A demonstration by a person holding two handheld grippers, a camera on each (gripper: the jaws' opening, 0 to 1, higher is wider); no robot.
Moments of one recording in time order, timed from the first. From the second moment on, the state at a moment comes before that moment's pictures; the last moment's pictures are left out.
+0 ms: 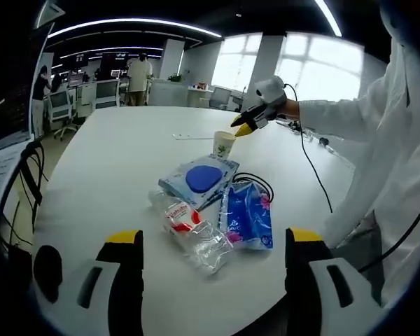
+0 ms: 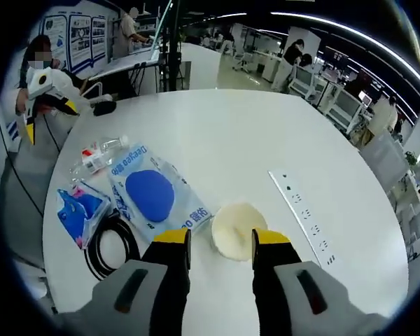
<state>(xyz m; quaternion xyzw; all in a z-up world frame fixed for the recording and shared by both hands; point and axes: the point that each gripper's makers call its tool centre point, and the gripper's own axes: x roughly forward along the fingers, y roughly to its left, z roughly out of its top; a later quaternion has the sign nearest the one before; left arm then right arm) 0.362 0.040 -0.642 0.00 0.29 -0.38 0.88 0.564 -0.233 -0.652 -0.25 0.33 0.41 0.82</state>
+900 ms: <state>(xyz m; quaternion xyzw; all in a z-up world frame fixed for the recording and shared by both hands) 0.389 0.029 -0.623 0.01 0.27 -0.40 0.88 0.546 -0.246 -0.612 -0.07 0.29 0.34 0.89</state>
